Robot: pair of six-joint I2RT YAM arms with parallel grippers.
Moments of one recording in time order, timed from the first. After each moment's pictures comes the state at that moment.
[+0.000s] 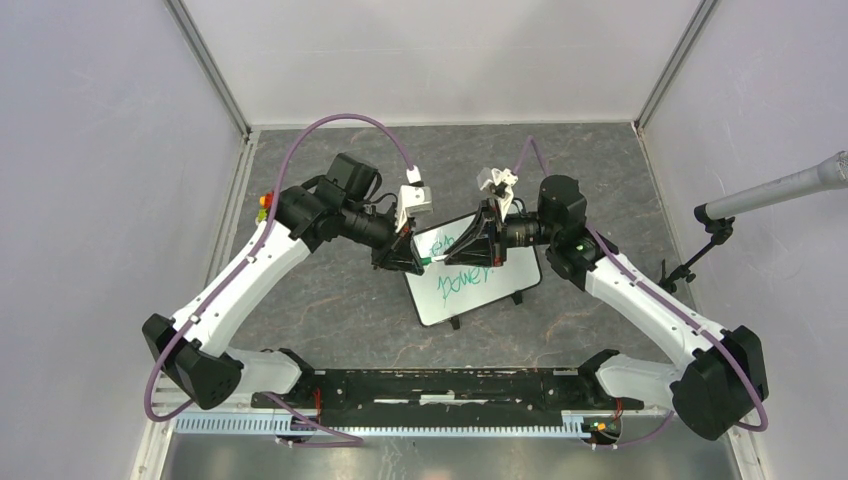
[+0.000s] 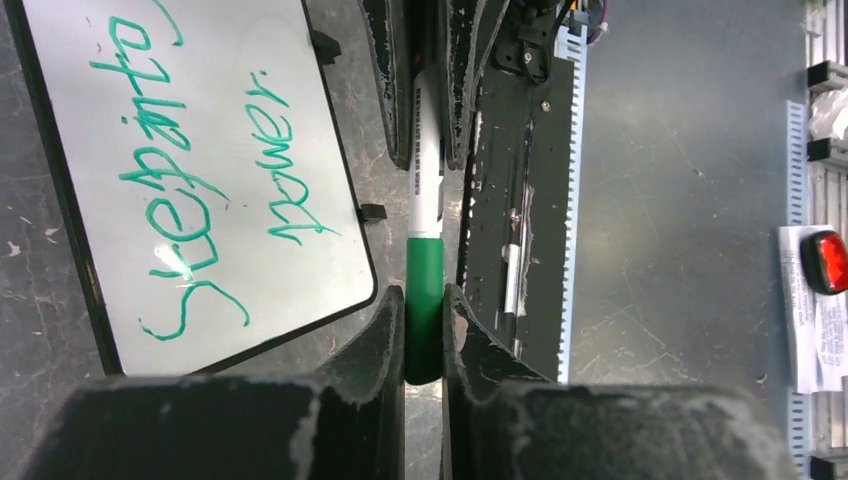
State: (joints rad) left arm -0.62 1.30 1.40 -0.99 0.82 0.40; right arm 0.56 1.17 0.88 0.17 -1.08 0.26
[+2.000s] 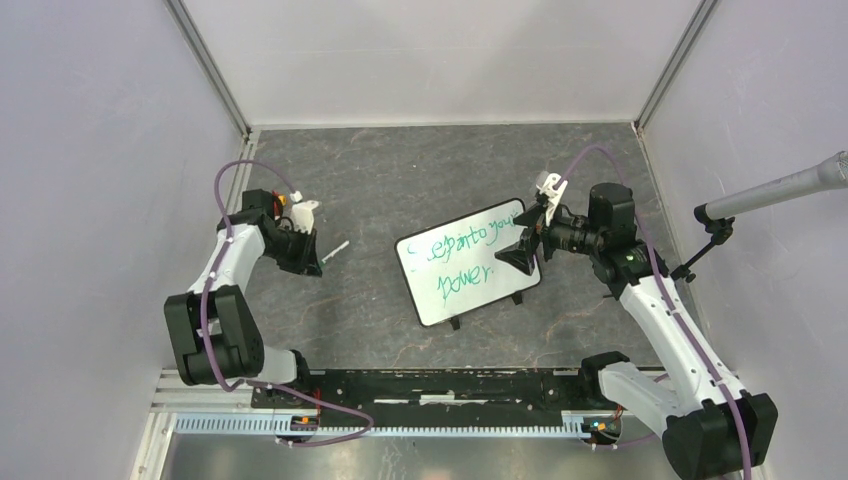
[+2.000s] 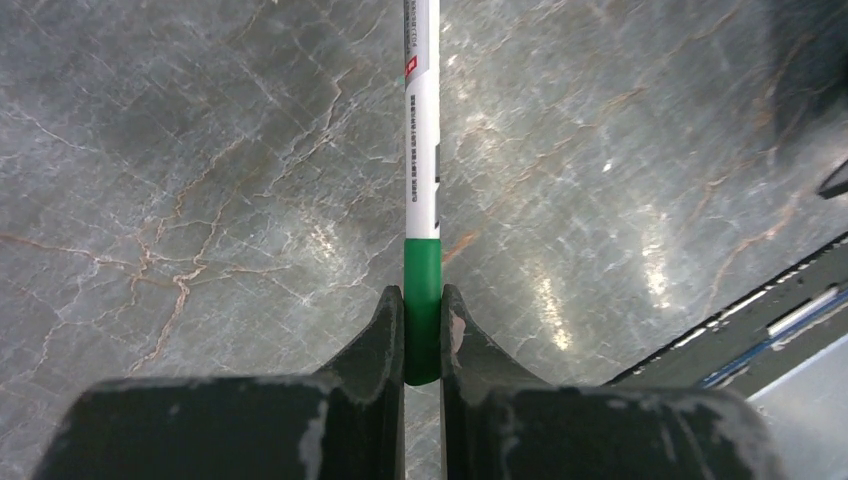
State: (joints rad) left arm 0.18 1.39 0.95 -0.87 0.49 0.47; right arm 0.23 0.97 0.85 -0.33 -0.82 -0.25
